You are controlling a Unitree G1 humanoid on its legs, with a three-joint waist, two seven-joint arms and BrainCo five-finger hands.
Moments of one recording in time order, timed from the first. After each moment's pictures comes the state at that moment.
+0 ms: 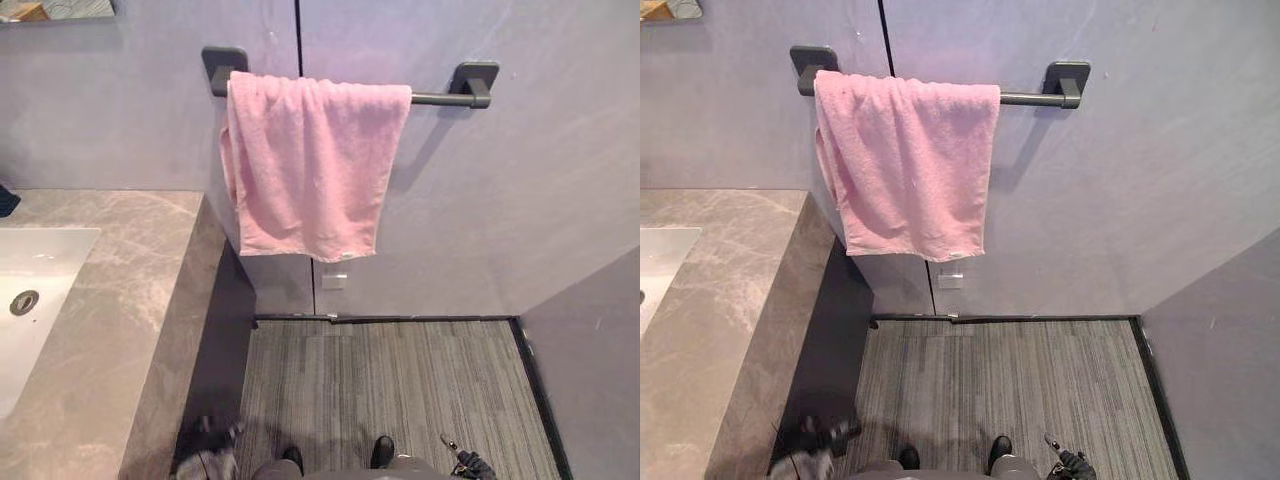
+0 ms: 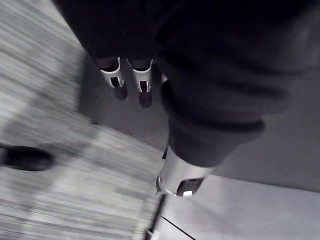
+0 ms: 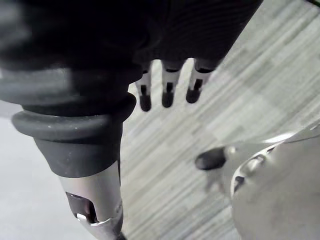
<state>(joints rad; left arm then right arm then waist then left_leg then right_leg) 0.14 0.12 0.25 0.78 -0.22 -0.11 0.05 0.03 -0.03 -0.53 1.15 0.22 -0.06 -0.11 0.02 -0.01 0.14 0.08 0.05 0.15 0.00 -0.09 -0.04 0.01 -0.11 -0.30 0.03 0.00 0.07</state>
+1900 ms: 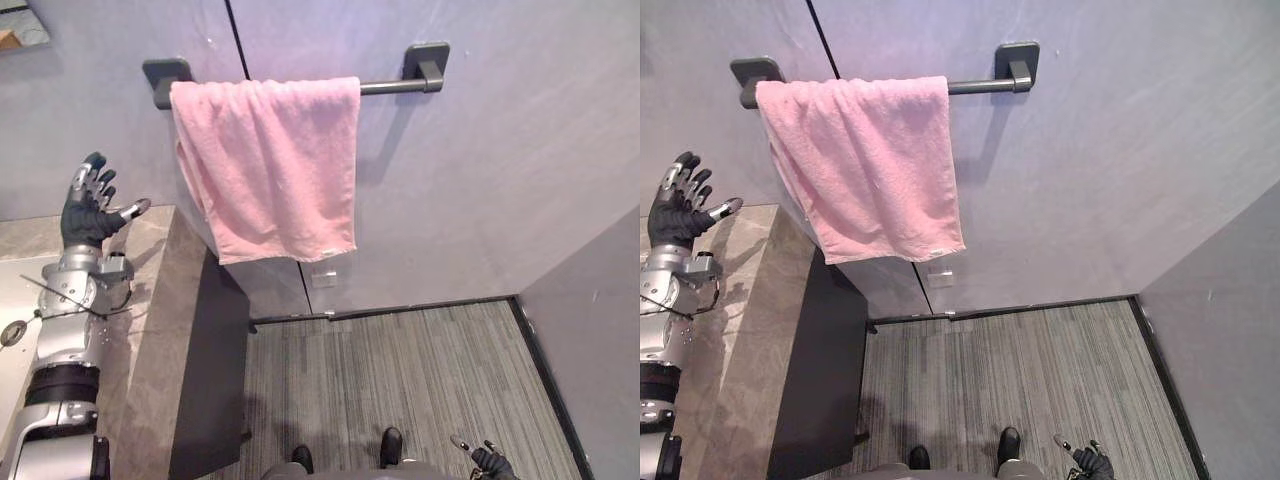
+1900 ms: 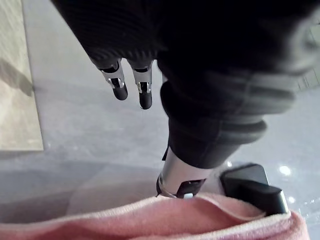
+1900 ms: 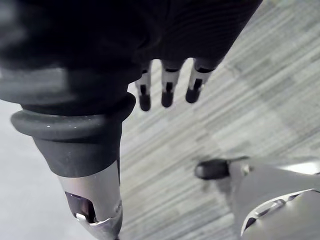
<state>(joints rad) -0.34 0.75 0.14 0.45 -0.51 -0.26 -0.02 0.11 -0.11 -0.38 1.05 0.15 -0.06 -0.04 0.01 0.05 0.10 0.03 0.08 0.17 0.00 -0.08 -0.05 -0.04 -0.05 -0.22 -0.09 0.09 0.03</state>
